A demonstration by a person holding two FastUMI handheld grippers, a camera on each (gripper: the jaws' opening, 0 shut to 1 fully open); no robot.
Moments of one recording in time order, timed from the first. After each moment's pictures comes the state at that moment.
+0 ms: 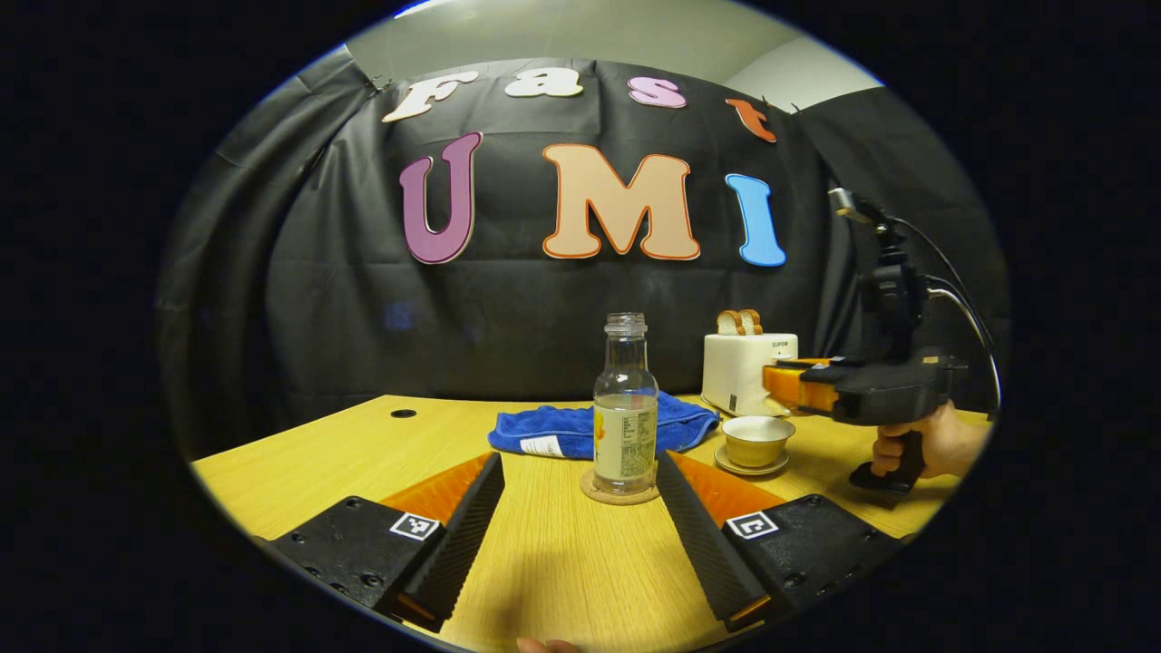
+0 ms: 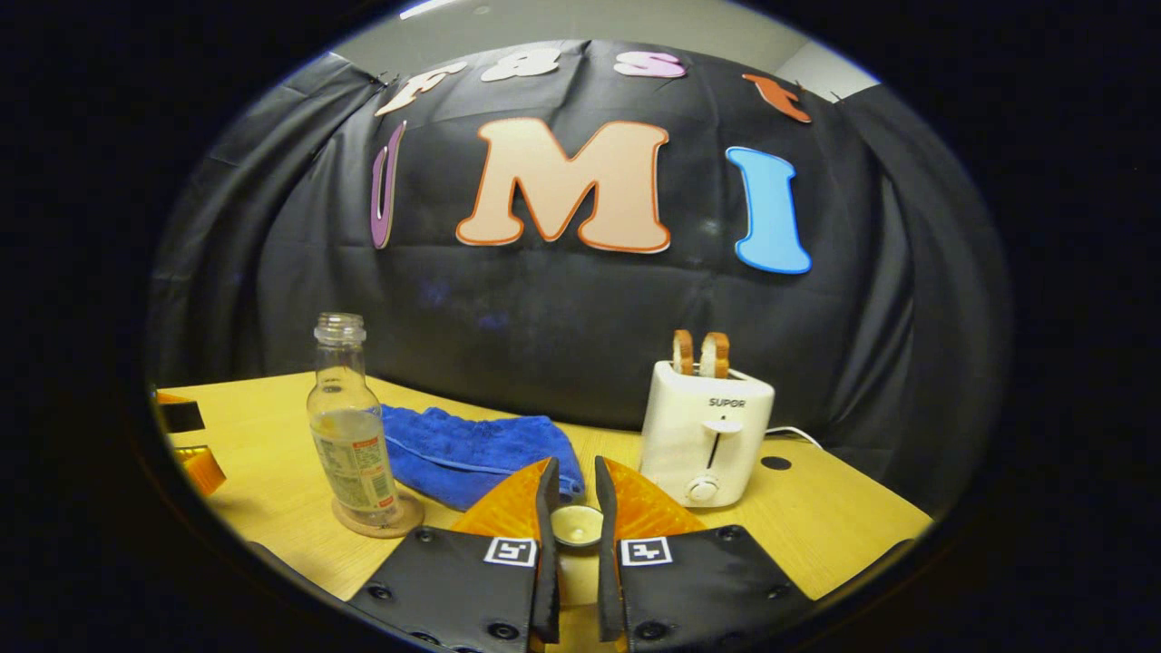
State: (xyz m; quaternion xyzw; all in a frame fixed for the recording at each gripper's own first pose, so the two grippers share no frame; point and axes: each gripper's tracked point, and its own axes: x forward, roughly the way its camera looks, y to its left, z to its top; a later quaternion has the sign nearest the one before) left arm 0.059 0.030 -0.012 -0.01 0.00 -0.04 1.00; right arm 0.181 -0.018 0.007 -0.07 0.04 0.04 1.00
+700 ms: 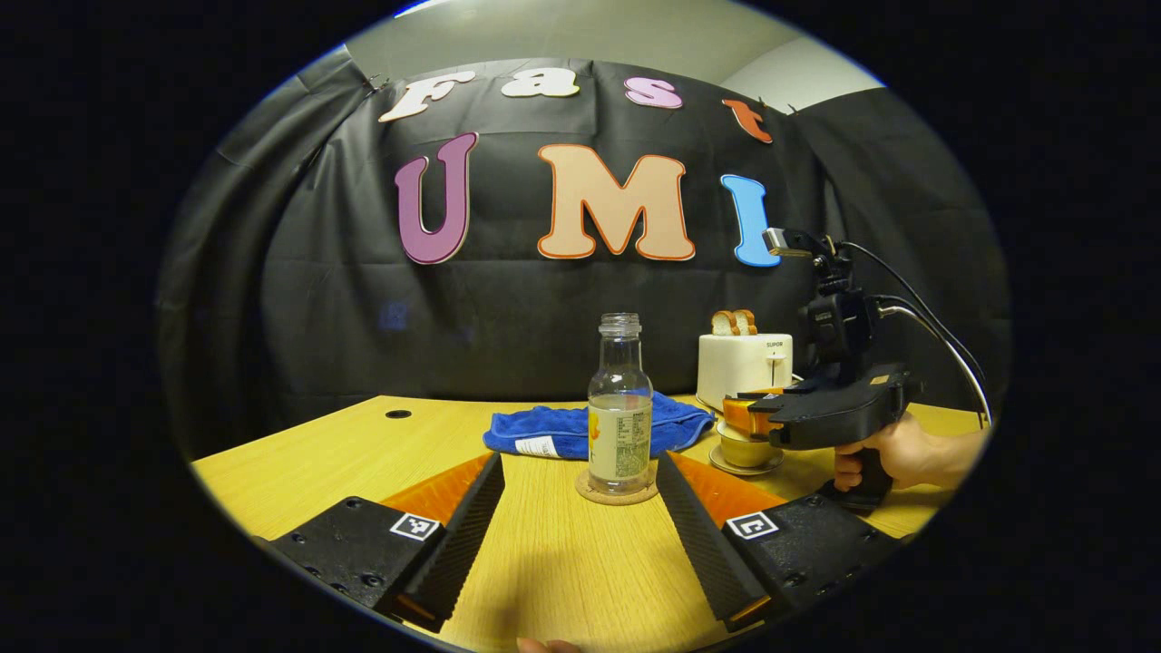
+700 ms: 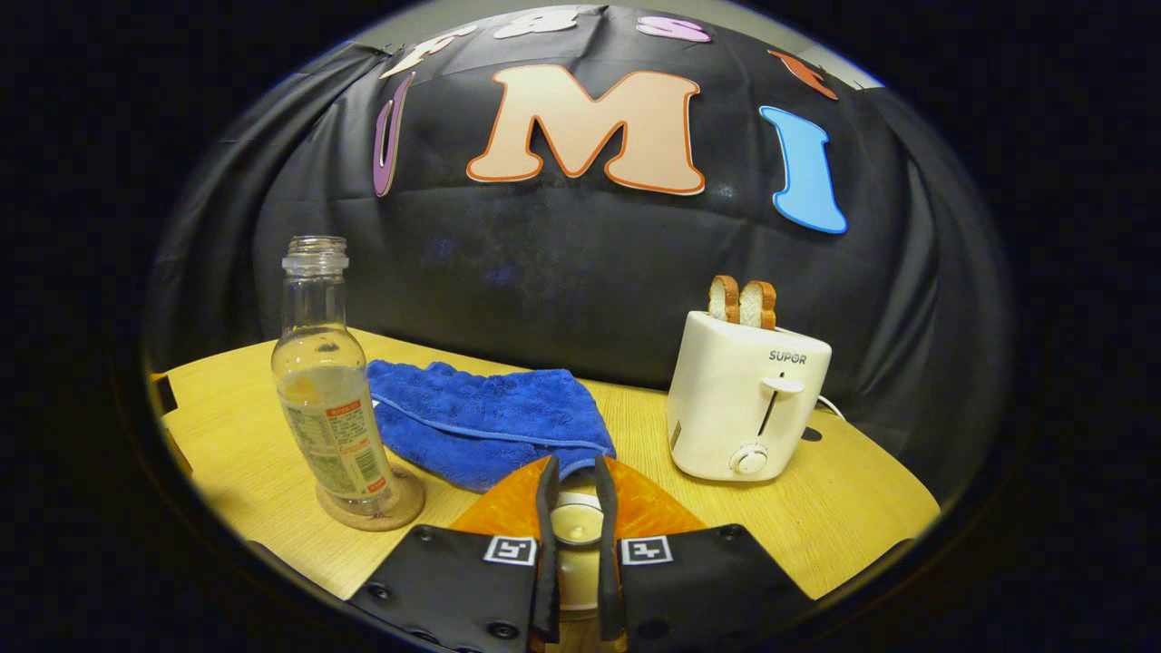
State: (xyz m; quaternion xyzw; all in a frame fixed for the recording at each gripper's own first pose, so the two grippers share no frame) left arm 0.052 0.031 -0.008 -0.01 0.00 -0.05 1.00; right arm 0.200 -0.002 -0.032 -0.08 0.10 0.04 0.99
